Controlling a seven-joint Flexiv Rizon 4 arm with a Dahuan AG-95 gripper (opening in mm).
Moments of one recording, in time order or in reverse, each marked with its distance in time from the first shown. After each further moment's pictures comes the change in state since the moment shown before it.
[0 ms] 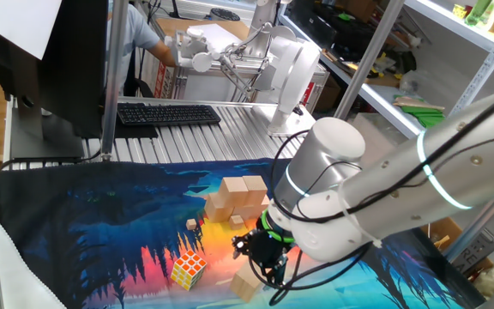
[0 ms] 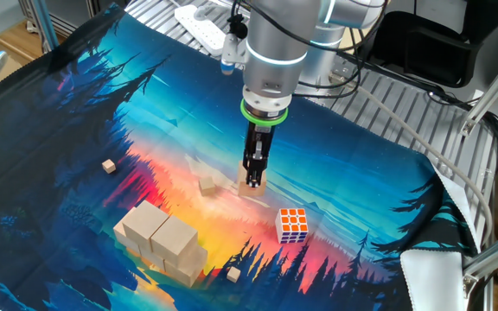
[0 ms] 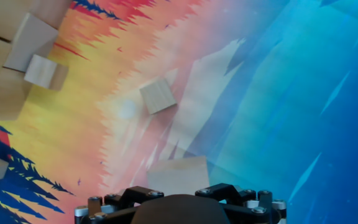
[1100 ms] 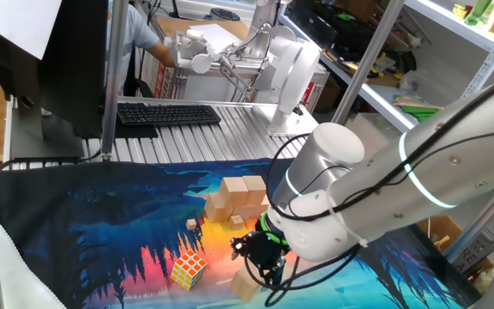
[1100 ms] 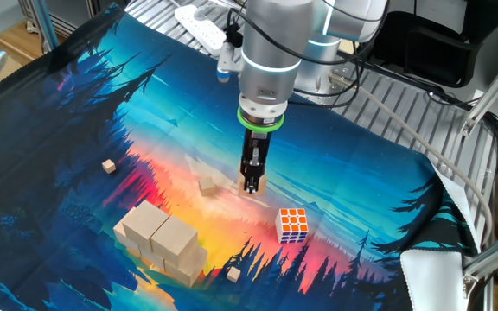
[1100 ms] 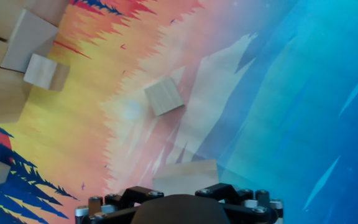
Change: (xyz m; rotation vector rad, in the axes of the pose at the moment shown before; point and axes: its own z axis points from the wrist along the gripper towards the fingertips) arm -0.001 0.002 0.009 -0.020 0.011 -0.001
